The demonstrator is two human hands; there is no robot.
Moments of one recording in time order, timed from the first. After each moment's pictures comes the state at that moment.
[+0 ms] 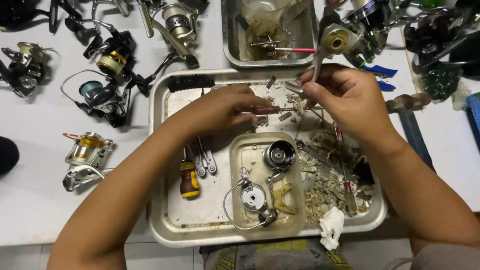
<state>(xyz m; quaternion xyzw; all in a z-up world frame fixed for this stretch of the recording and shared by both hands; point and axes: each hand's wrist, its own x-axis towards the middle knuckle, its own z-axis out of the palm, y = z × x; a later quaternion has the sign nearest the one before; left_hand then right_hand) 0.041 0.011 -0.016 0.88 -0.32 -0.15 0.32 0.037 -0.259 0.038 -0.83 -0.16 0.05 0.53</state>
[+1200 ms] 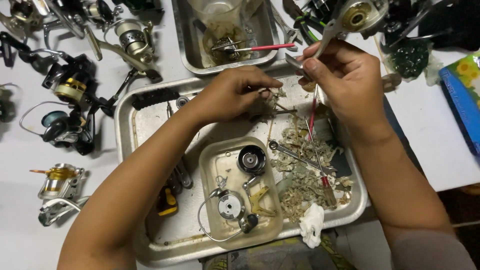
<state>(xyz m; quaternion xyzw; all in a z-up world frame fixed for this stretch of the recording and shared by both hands) 0.085 -0.065 -0.008 0.80 -0.36 -0.09 0.46 0.047 -0.301 0.027 -0.74 -0.12 -0.04 0.66</state>
